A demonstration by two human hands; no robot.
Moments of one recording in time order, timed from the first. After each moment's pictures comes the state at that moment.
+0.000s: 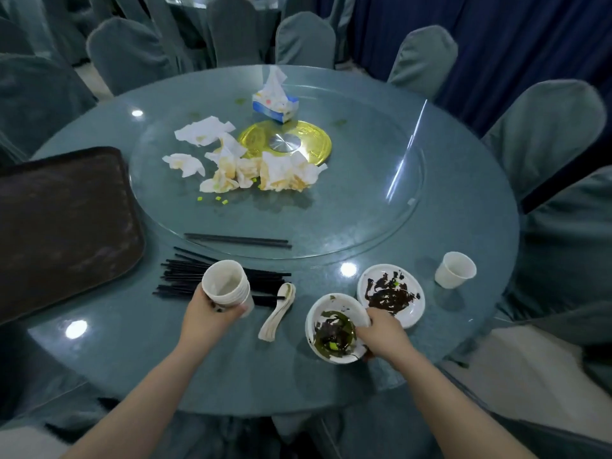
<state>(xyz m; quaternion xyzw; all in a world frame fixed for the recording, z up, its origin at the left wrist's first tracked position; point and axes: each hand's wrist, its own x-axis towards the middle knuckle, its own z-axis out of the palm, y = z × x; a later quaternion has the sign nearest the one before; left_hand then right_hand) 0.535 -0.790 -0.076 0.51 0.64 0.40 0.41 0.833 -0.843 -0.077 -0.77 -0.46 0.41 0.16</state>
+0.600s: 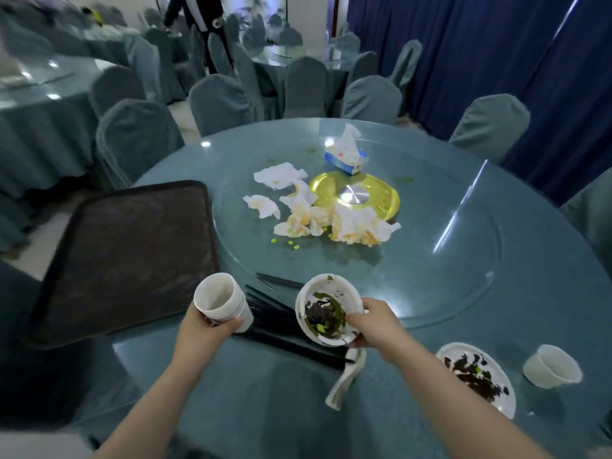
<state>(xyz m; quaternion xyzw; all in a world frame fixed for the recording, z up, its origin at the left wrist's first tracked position) 0.412 -0.754 -0.042 0.44 0.64 0.50 0.39 0.703 -0.719 -0.009 -0.67 -0.44 0.53 0.28</state>
